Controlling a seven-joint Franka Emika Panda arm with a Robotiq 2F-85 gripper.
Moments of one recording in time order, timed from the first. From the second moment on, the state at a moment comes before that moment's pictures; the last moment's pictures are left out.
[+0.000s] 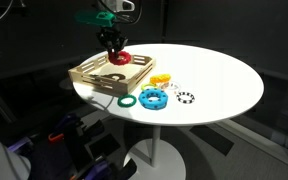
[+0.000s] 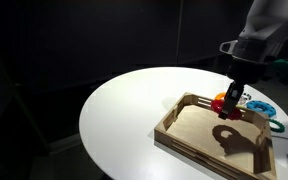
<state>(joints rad) 0.24 -0.09 0.12 -2.52 0.18 2.50 -0.16</state>
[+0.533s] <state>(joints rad) 0.23 0.04 0.13 -2.52 0.17 2.57 -0.16</state>
